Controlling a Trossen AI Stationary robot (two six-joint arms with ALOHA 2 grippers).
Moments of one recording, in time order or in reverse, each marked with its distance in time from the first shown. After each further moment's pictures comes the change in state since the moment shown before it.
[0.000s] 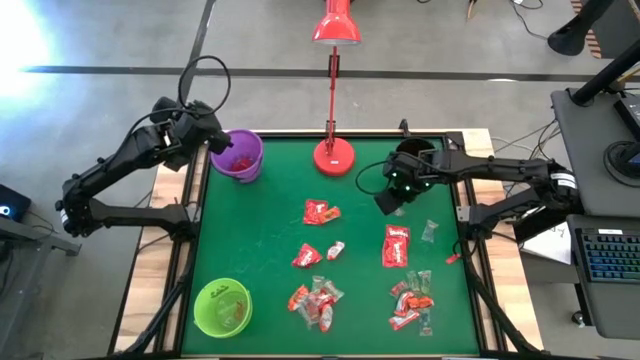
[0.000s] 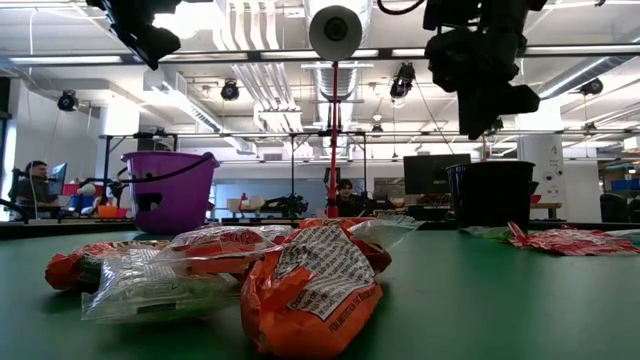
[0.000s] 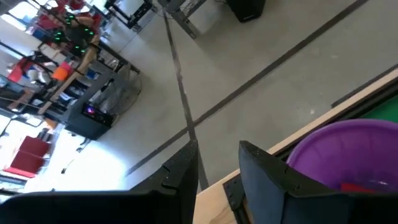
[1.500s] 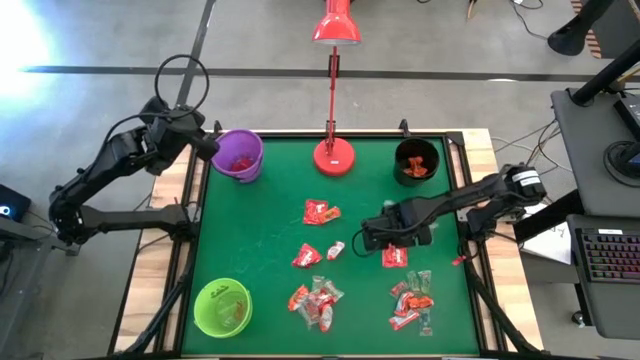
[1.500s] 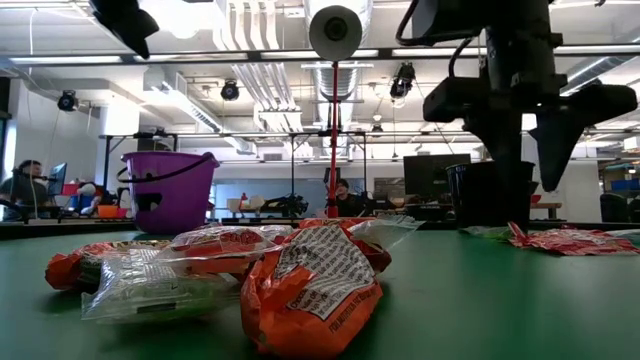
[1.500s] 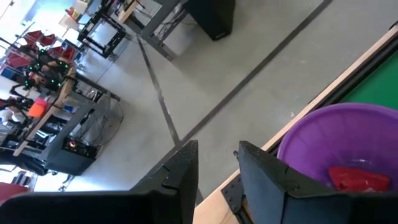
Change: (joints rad) left arm 0.000 -0.125 0.002 0.001 0.119 0.201; right arm 0.408 0.293 0.000 -0.008 -0.015 0.882
